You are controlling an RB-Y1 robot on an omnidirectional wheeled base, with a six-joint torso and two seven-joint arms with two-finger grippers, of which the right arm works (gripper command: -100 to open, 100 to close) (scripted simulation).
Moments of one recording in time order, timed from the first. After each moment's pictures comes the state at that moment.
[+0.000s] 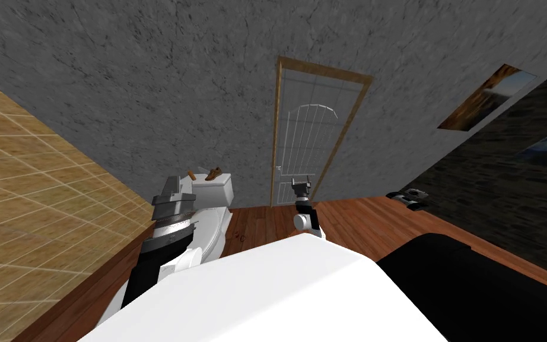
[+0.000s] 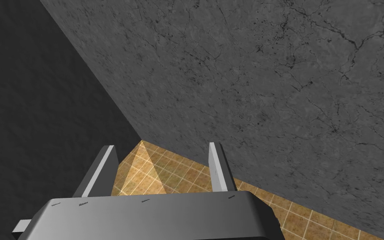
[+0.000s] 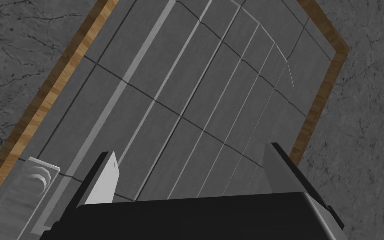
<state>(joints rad) 0.26 -0.14 0.06 -1.88 -0.59 -0.57 -0.37</state>
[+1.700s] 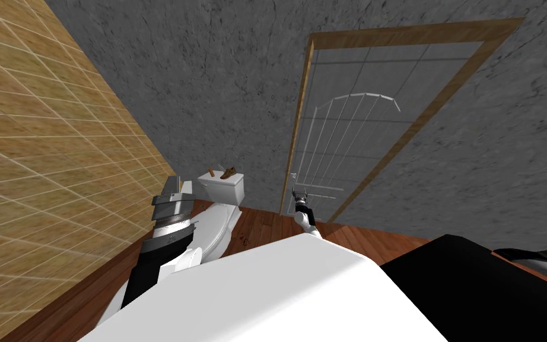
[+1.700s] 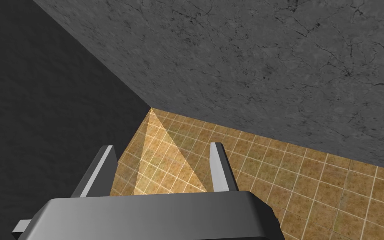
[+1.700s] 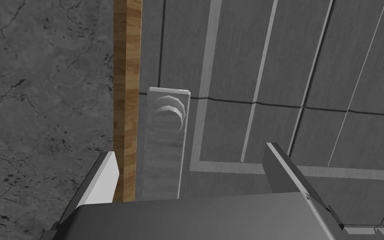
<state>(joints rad) 0.10 -0.21 0.06 -1.46 -1.07 -0.55 -0.57</state>
